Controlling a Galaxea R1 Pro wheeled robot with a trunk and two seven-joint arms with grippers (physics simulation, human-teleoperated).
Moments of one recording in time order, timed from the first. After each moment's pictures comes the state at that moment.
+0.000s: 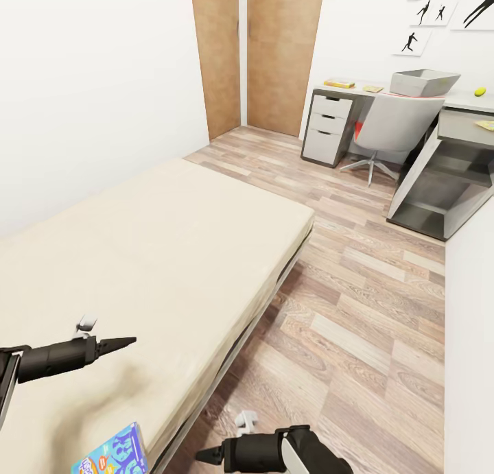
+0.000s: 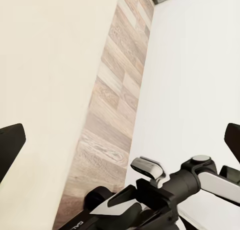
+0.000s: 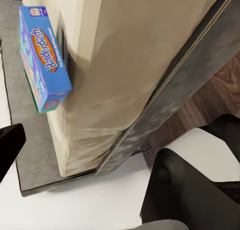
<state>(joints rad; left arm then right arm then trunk) -0.44 0.32 0.46 -1.24 -0.21 1.00 -1.56 -0.43 0.17 0.33 -0.52 -0.33 0.49 0.78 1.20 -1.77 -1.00</state>
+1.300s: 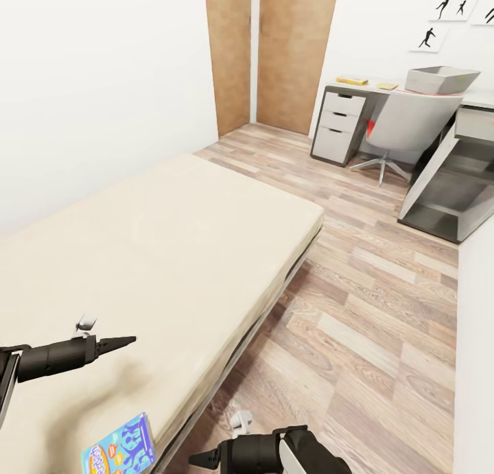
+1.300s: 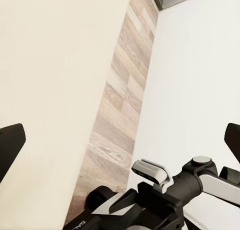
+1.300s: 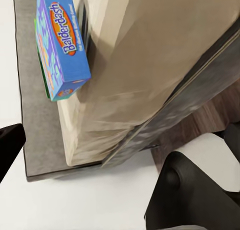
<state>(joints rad) -0.44 0.32 0.46 -1.25 -0.21 1.00 -1.56 -0.43 0.17 0.37 -0.52 -0.33 0.46 0.85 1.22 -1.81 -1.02</state>
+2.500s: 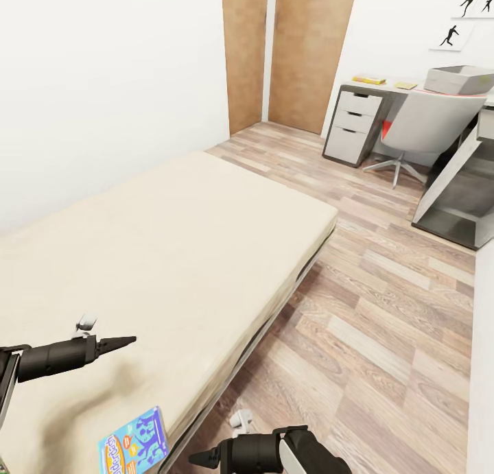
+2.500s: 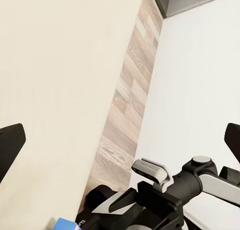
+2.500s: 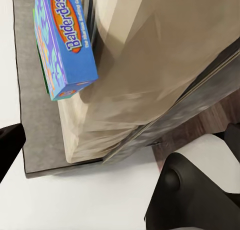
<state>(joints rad) -0.44 0.32 0.46 -1.25 -0.21 1.00 -1.56 -0.43 0.17 0.37 -0.52 -0.34 0.45 0.85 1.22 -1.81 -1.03</state>
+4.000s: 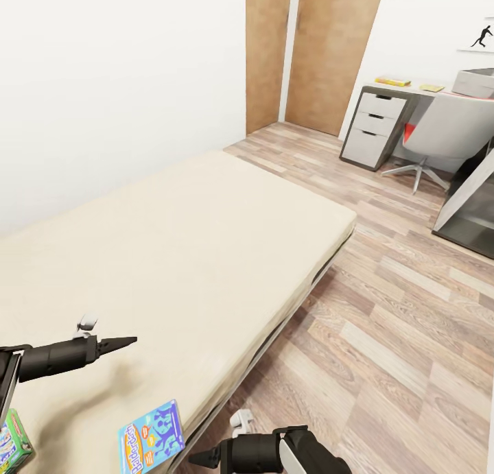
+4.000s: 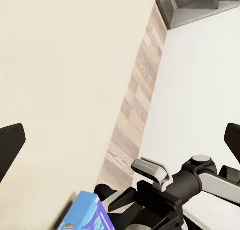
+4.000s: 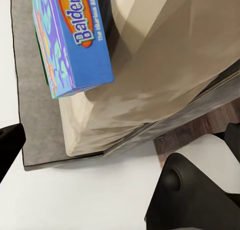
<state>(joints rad) -0.44 0.32 0.45 -1.25 -0.21 1.00 -1.56 -0.43 0.17 0.37 -0.52 -0.34 0.45 0.85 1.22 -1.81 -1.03</state>
